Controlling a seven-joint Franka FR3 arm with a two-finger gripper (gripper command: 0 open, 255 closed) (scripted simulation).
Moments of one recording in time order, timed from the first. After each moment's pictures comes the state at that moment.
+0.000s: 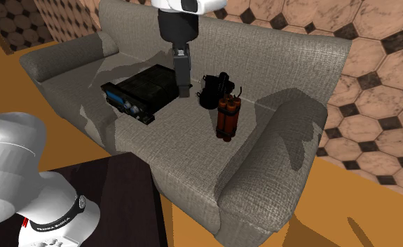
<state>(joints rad) 0.02 -0.52 0.07 -2.22 0.05 1.72 0.27</state>
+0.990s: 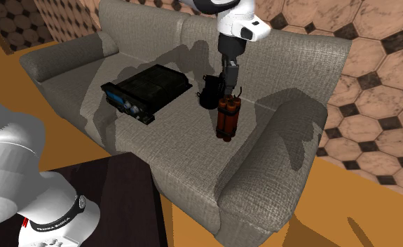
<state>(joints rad) 0.05 0.02 0.17 -1.88 0.05 1.91 0.49</state>
